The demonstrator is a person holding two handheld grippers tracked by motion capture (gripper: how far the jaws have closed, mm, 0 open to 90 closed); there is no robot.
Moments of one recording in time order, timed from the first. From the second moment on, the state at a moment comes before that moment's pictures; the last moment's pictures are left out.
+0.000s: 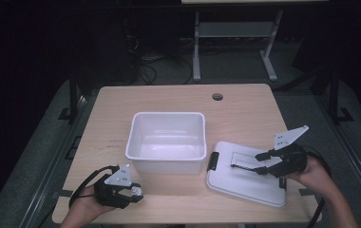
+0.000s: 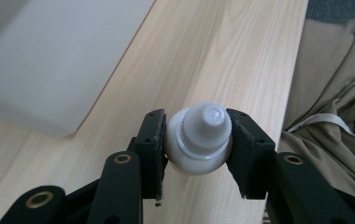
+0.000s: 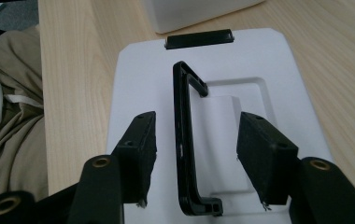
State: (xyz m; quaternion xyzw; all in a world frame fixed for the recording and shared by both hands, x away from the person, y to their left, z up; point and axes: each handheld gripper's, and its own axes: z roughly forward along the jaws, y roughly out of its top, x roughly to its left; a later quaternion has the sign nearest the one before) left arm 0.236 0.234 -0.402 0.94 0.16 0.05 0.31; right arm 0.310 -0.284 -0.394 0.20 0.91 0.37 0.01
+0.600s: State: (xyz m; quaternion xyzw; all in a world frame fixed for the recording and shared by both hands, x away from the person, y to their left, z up) left arm 0.234 0.249 -0.362 0.93 0.16 0.06 0.31; right arm 0.310 -0.283 -0.392 0.20 0.91 0.36 0.02
